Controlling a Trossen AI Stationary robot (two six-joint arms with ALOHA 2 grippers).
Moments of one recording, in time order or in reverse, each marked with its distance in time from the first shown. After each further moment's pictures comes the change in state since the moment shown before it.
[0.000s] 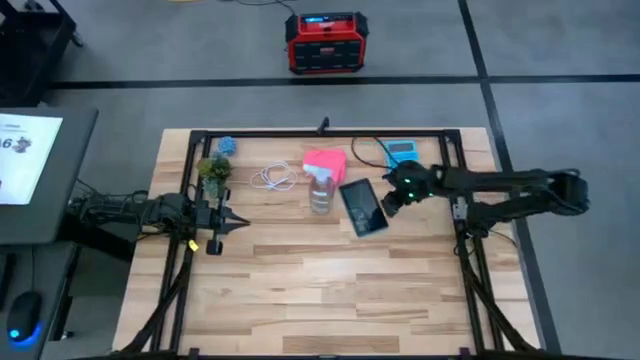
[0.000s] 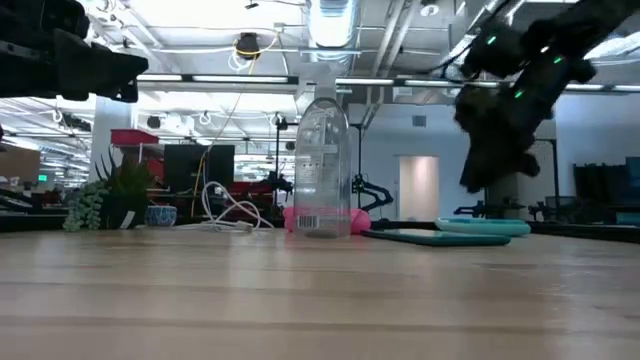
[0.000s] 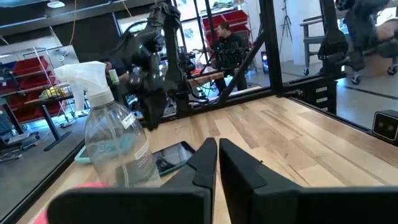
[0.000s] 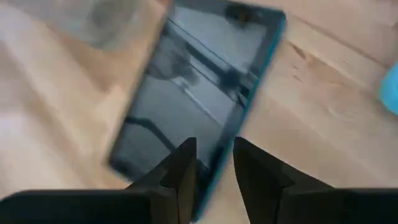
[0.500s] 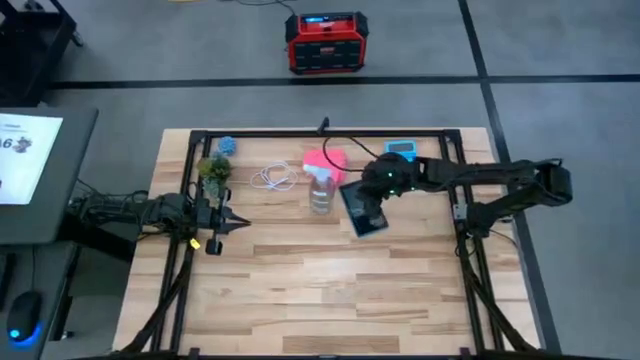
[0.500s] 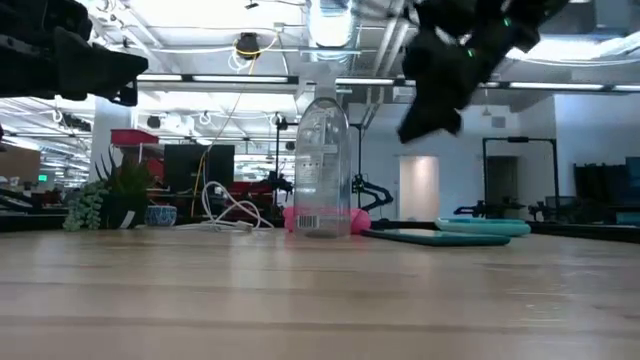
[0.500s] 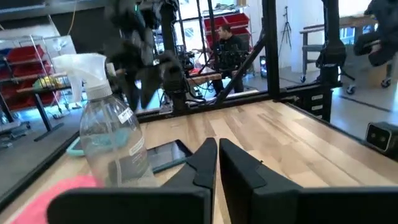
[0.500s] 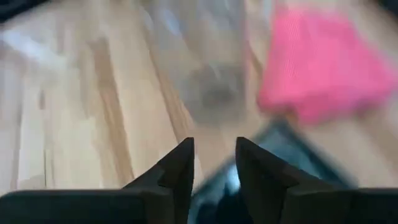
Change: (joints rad) left arm 0.000 0.000 0.000 0.000 0.000 -0.111; right arm 0.125 0.093 0.341 0.078 -0.005 -0.423
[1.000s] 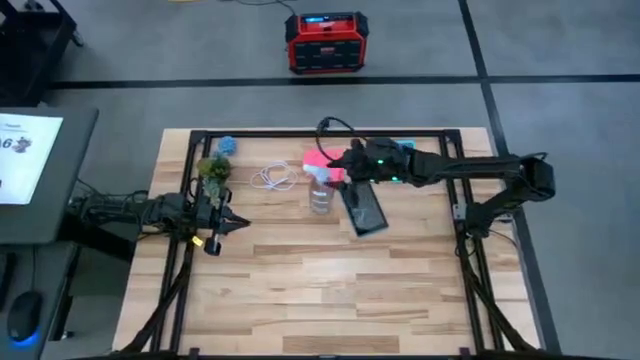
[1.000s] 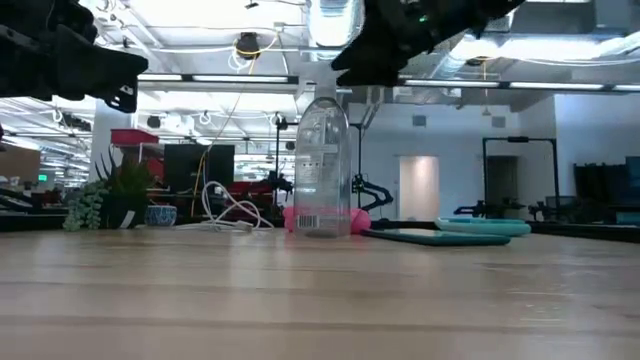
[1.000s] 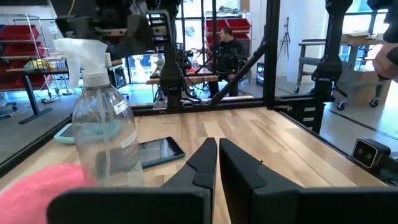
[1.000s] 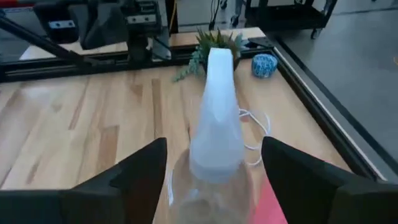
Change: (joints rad) left arm 0.000 0.000 0.000 -0.002 0.000 -0.069; right arm -0.011 0.186 0.195 0.244 0.008 -0.164
